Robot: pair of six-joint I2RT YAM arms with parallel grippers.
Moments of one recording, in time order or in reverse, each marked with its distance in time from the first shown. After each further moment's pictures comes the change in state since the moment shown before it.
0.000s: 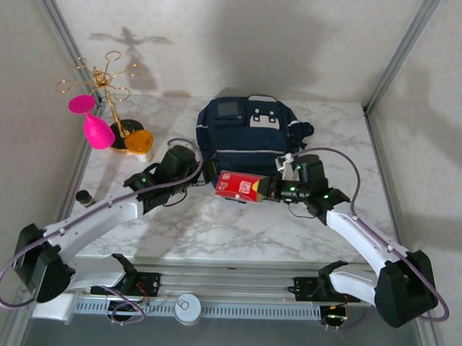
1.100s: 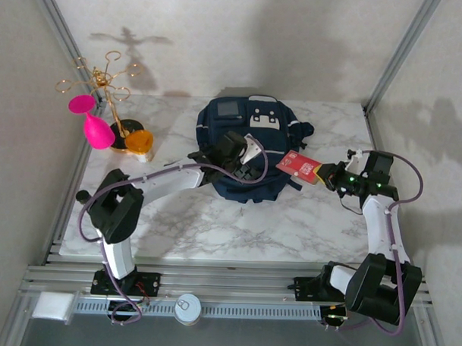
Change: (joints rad) left arm -0.080 0.589 0.375 0.145 0.061 0.898; right arm -0.675 0.029 0.118 -0.323 -0.177 -0.192
